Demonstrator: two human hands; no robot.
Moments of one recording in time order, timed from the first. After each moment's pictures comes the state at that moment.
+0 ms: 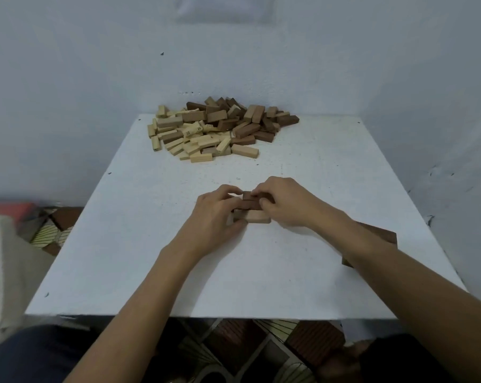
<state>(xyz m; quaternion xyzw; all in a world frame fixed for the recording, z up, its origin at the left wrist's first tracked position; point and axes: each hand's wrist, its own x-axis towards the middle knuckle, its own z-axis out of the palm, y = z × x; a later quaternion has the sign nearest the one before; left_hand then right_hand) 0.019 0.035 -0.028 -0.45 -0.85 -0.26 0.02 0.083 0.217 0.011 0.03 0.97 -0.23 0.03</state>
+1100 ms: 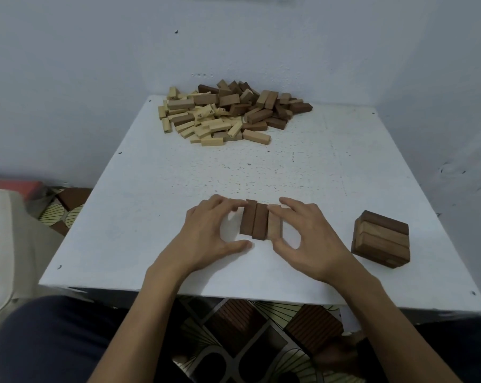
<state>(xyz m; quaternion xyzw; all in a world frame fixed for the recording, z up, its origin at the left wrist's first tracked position) 0.057 -0.015 -0.023 -0.38 -0.87 -0.31 -0.12 0.173 0.184 -0.026 0.06 0.95 -0.31 -0.08</state>
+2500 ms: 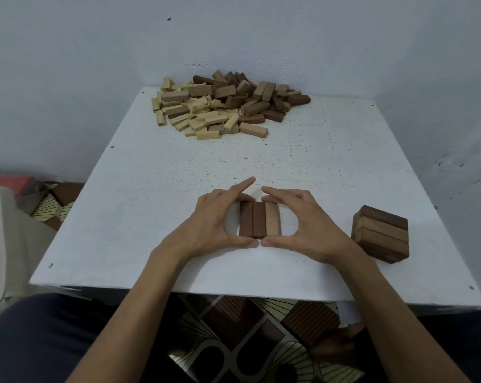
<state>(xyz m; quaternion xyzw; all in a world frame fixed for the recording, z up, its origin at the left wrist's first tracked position) 0.045 0.000 -0.028 -0.42 -0.84 -0.31 -0.16 0.158 0.204 -0.026 0.05 0.93 -0.38 0.01</state>
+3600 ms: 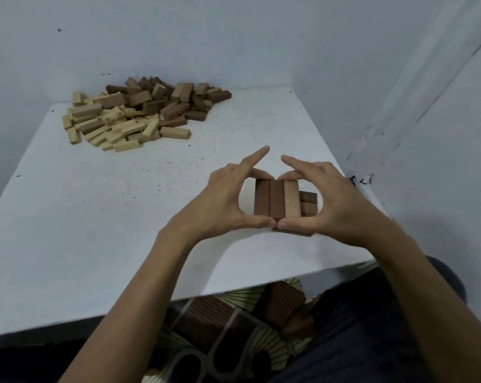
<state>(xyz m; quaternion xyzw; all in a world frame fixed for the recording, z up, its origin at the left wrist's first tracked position) 0.101 0.126 0.021 -0.54 -0.76 -0.32 -0.16 0.260 0.297 0.033 0.12 0.94 -0.32 -0.06</state>
